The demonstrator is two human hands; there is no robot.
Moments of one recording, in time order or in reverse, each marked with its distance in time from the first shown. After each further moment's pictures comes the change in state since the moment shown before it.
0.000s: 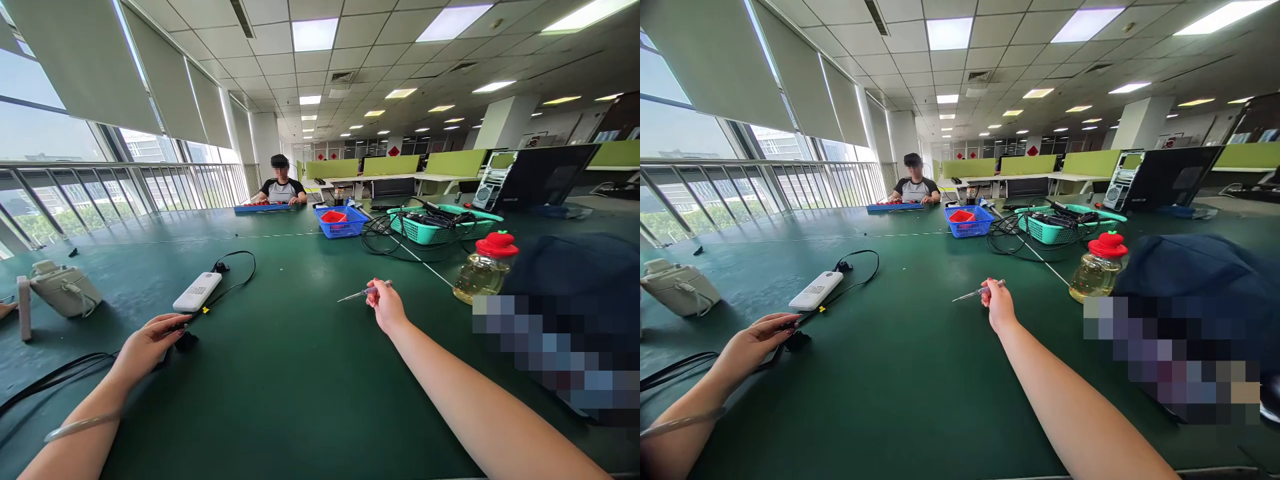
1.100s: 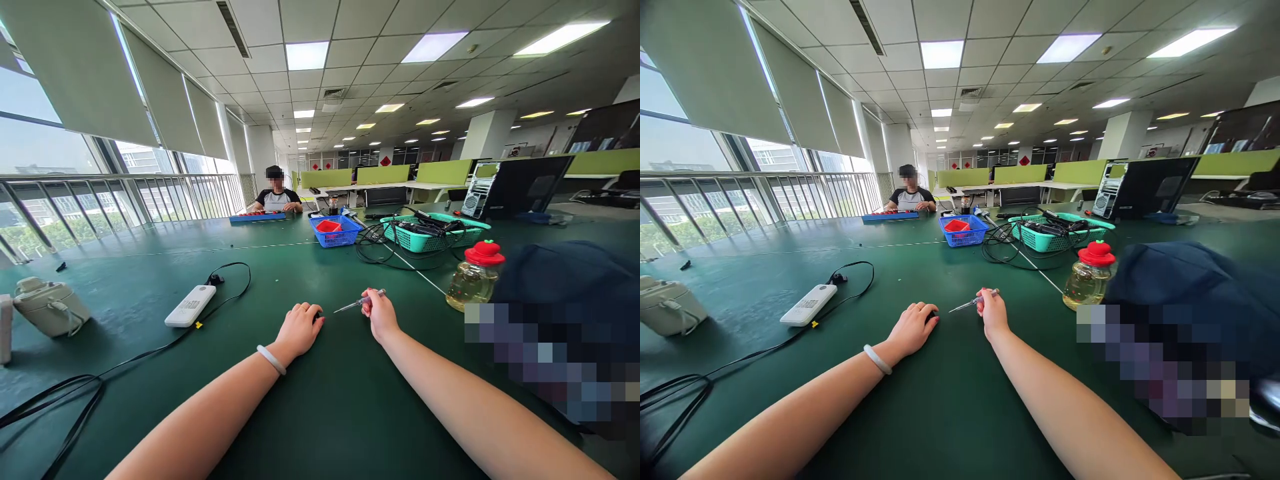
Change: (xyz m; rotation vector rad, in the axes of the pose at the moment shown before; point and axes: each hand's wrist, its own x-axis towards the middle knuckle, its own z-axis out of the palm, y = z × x) left_hand -0.007 0.175 0.232 0.425 -0.372 0.582; right_hand 0.003 0.003 0.005 -0.068 0.039 -0.059
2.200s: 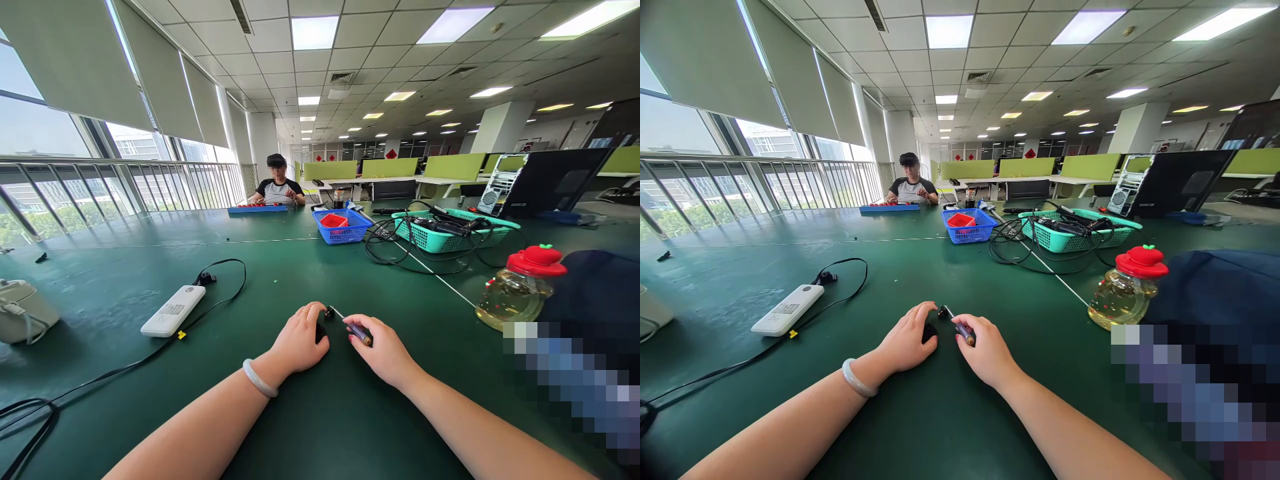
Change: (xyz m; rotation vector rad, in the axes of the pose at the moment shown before) left_hand 0.012 -0.015 0.008 -0.193 0.039 0.067; right_hand -0.039 -0.018 0.006 -0.919 -0.453 -0.232
